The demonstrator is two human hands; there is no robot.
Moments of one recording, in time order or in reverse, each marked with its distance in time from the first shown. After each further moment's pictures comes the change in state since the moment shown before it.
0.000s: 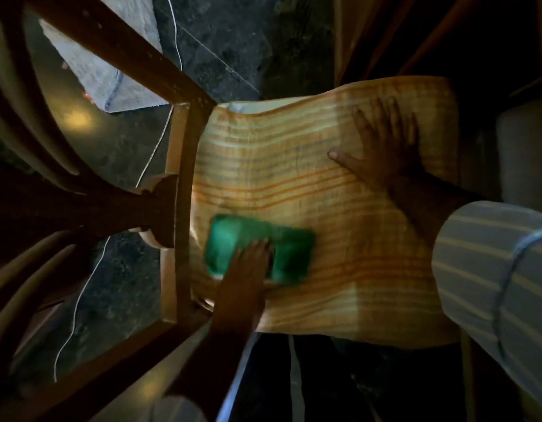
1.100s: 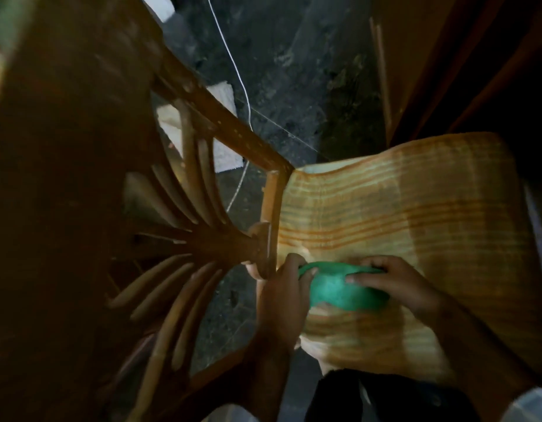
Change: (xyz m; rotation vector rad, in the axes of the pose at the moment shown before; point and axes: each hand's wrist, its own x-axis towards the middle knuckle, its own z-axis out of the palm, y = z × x) left_hand 0.000 0.009 -0.128 -0.225 0.245 -0.296; right_hand -0.153 -0.116 -0.042 1.226 -0.577 0.223
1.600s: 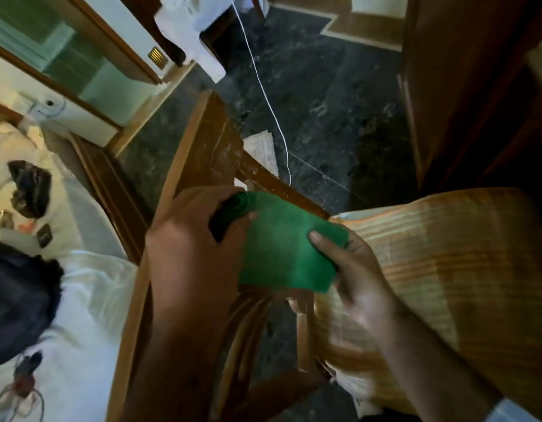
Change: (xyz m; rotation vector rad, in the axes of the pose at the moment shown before) left_hand 0.007 0.142 -0.279 0.232 0.507 0.233; right_hand -0.056 -0.187 0.083 0.961 -0.242 -0.320
